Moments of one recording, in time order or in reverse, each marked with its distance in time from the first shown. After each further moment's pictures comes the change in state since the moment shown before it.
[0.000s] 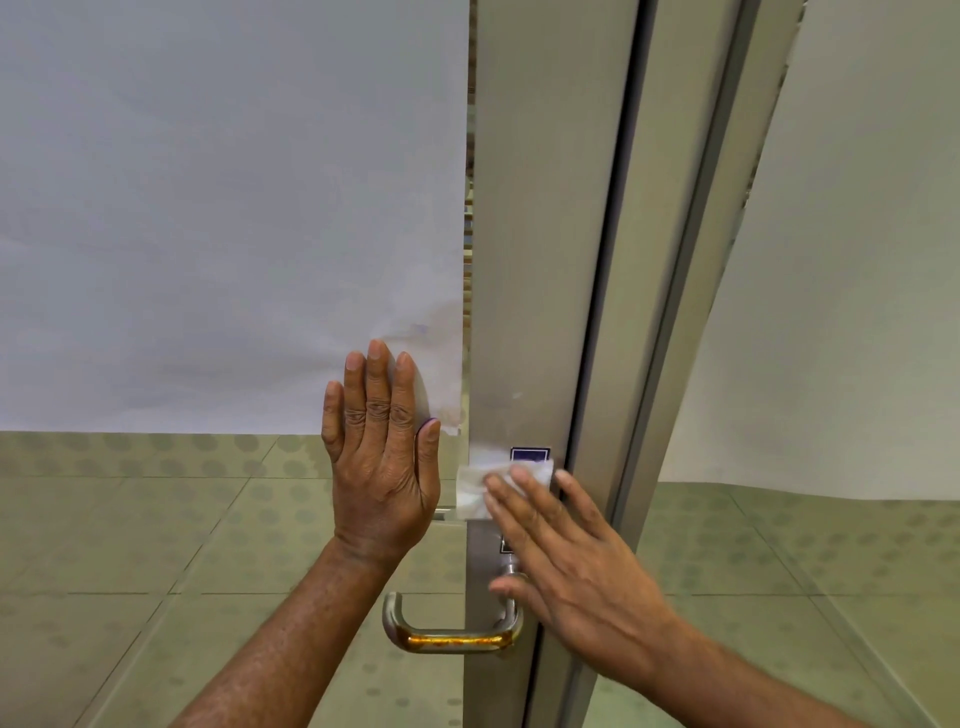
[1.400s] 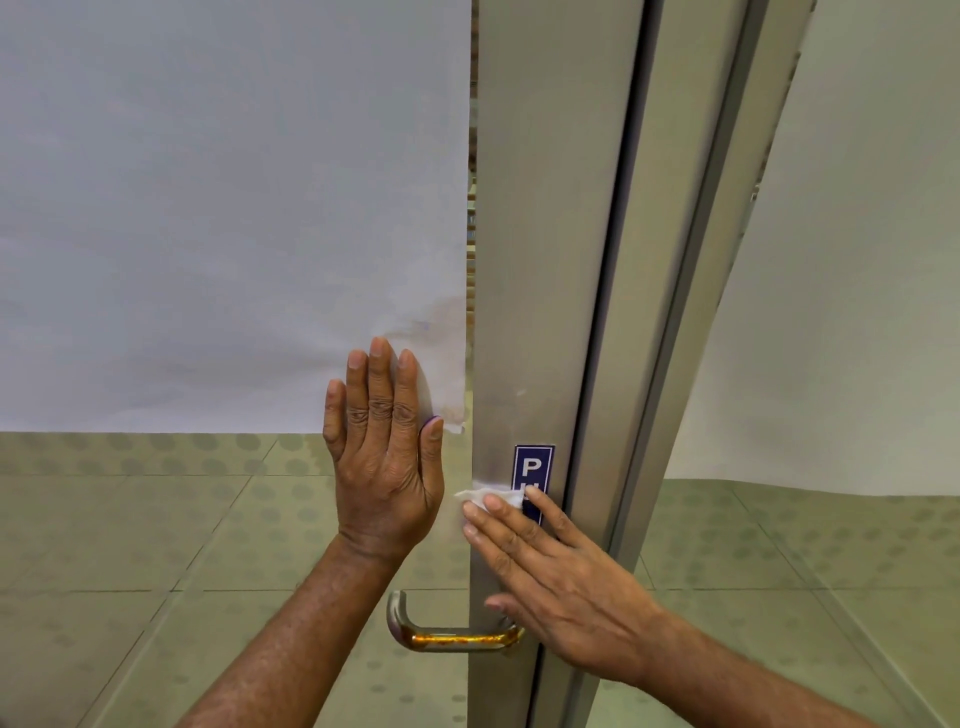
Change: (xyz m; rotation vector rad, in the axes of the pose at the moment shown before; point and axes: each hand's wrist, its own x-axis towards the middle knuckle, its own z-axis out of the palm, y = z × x) left_hand -0.001 -0.001 0.002 0.009 0.014 0.001; right_hand 0.000 -0.007 0.015 0.008 -0.022 -0.190
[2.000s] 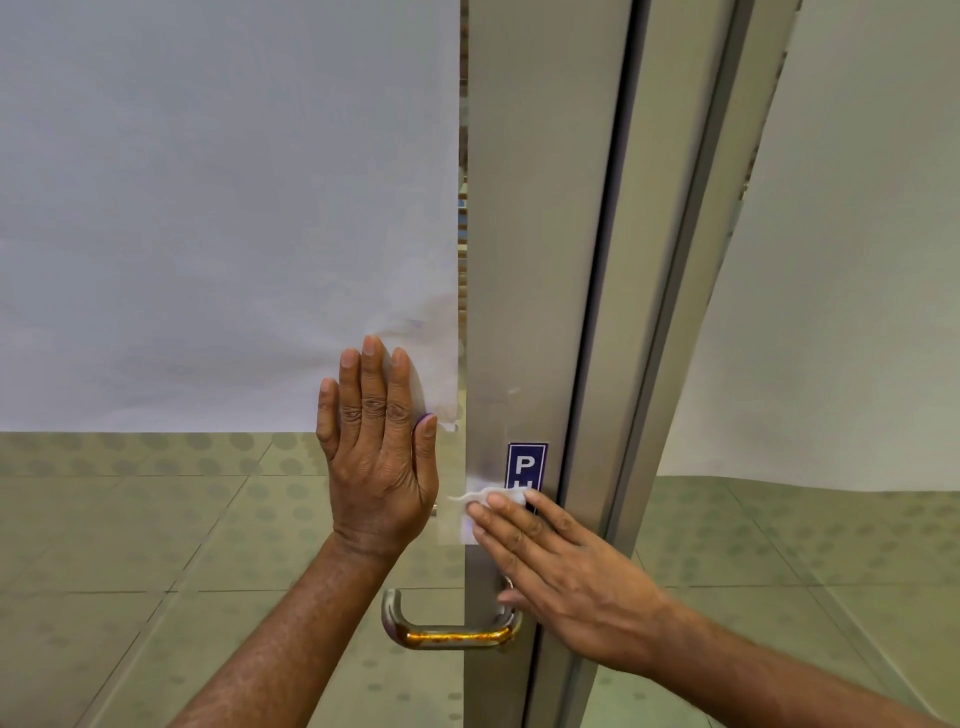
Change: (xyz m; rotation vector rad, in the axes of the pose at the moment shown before) left_hand 0.001 0.001 0.001 0.020 0.011 0.005; right_hand -0.010 0.013 0.005 -0.068 0.013 -0.039
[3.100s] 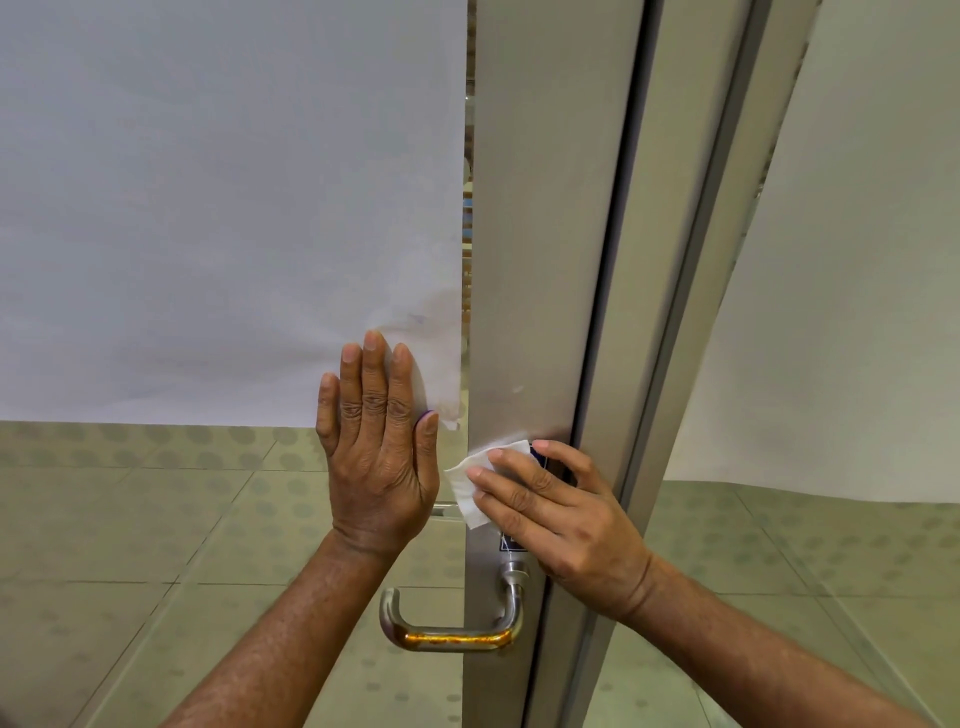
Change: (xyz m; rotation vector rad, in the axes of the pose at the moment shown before) left_hand -0.002 -0.001 0.002 0.006 0.005 0.000; right_hand 0.031 0.024 -0.007 0.096 0.581 0.049
